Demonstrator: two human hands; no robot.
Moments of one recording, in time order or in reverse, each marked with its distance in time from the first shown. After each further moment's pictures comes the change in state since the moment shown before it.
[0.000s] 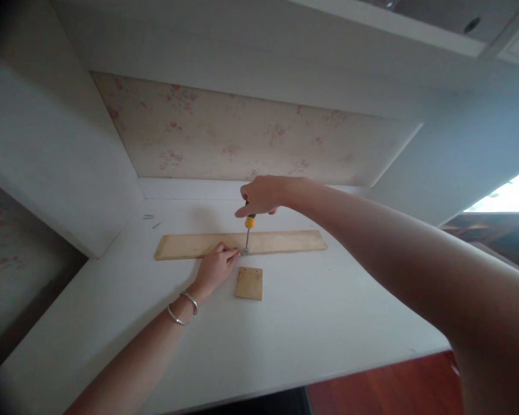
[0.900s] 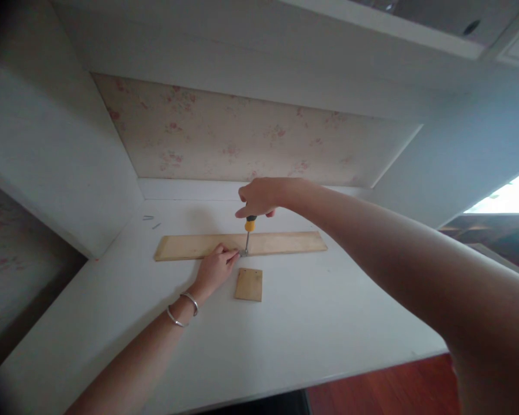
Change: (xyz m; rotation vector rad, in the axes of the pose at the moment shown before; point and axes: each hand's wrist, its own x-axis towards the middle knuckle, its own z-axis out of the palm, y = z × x) left_hand -0.001 -0.001 0.003 0.011 0.039 0.017; right_hand -0.001 -0.001 -0.001 0.041 -0.040 -0.025
